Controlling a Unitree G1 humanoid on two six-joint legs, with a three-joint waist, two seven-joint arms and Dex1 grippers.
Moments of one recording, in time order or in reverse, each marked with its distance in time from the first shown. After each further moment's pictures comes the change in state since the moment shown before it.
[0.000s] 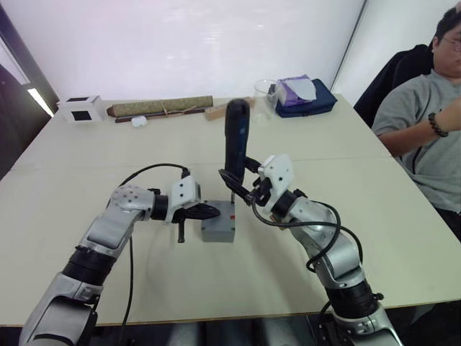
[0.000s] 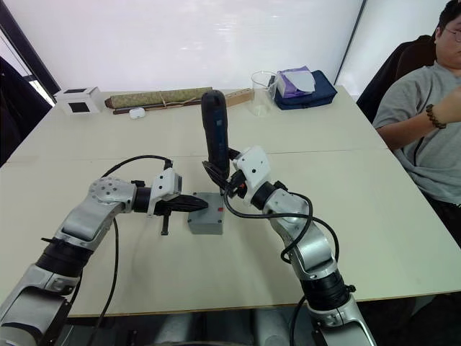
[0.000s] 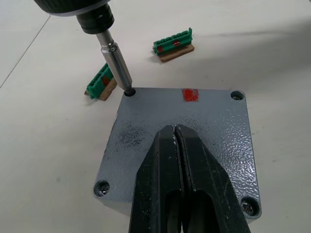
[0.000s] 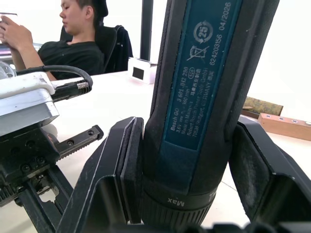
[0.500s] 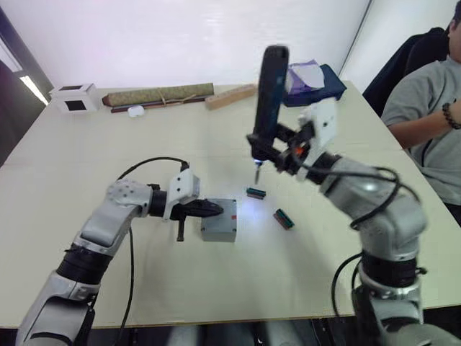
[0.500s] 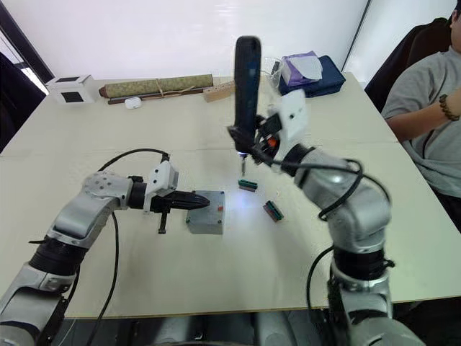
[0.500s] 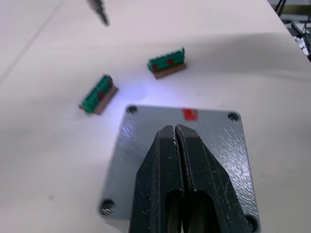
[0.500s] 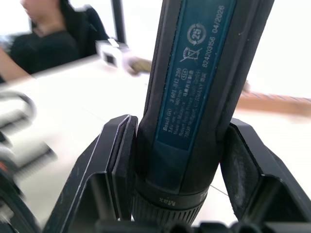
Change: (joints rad) left arm -0.044 0.020 0.056 -0.095 -0.104 0.072 -0.040; right arm -0.304 -0.236 -0.315 -0.204 0.336 0.705 -0.125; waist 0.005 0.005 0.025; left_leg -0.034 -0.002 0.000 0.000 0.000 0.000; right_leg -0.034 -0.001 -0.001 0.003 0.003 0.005
